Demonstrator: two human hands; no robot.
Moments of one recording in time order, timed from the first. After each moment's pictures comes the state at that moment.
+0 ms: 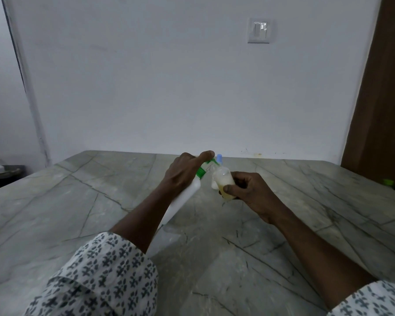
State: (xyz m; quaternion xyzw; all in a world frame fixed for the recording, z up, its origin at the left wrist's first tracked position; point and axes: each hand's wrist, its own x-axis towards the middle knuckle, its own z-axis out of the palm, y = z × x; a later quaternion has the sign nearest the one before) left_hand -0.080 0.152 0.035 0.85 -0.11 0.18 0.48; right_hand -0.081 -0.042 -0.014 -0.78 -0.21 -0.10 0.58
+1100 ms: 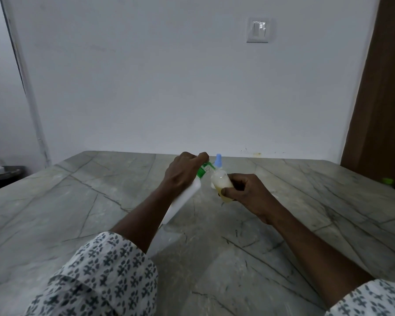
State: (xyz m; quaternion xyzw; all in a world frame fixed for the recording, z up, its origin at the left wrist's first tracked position) left_hand -0.074 0.154 0.031 0.88 -0.13 0.22 0.41; right_hand -0.081 -0.039 -0.016 -0.82 -0.21 -0.12 0.52
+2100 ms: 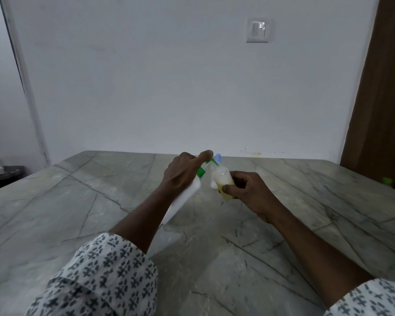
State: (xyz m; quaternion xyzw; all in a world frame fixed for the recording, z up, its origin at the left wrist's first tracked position) left_hand -0.074 0.152 0.031 0.87 -0.12 0.22 0.43; right_hand -0.081 -0.041 -0.015 -0.80 -0.20 -0.12 0.55
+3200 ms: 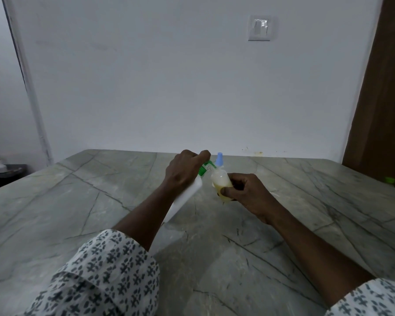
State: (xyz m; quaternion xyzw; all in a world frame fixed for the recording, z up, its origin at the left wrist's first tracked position) left_hand -0.068 0.154 0.031 0.90 -0.11 0.23 0.36; right_hand -0.083 -0.035 -0.018 -0.81 -0.21 -0.11 0.53
